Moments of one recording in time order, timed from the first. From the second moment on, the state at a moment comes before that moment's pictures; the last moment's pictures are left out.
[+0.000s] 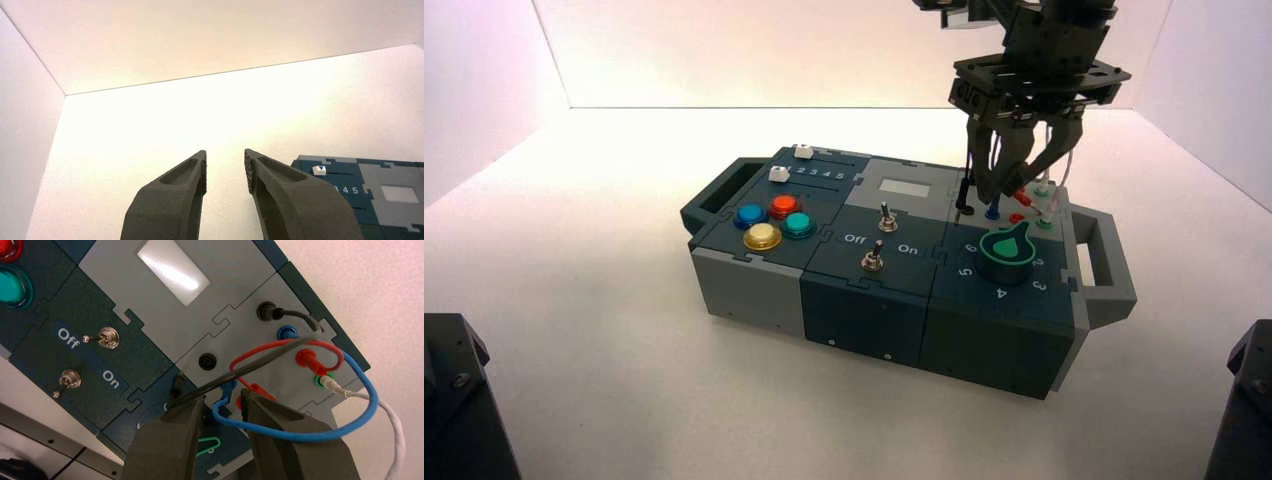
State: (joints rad) left arm -0.16 -0.88 1.09 -0.16 0.30 0.19; right arm 0.57 -0.14 0.84 0.08 0.74 0.03
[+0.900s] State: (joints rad) left arm -0.16 -0.91 1.09 -0.16 0.29 0.19; right arm 0.57 -0.09 0.83 0.05 0.71 0.03
